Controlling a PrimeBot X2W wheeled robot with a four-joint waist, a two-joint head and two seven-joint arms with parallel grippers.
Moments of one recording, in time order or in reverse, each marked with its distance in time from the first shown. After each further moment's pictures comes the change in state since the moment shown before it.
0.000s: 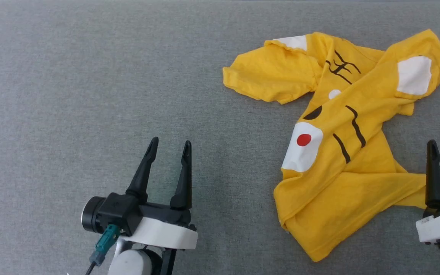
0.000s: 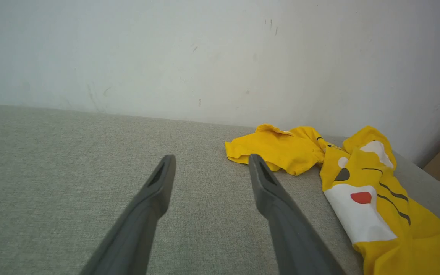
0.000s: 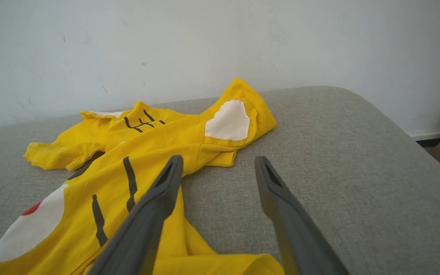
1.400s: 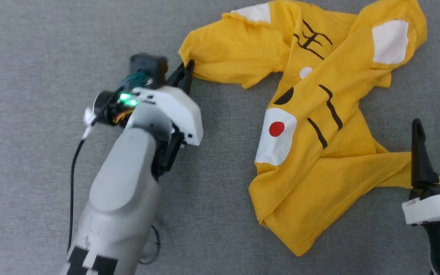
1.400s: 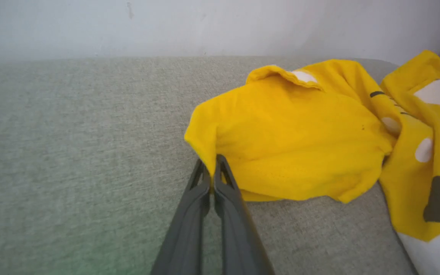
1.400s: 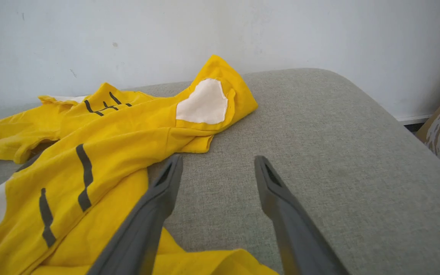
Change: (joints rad) left arm -0.630 0.003 -0.030 0.528 -0.072 -0.044 0.387; right arm -0.086 0.000 0.060 0.027 -0.002 0.000 -0.017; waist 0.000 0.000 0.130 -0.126
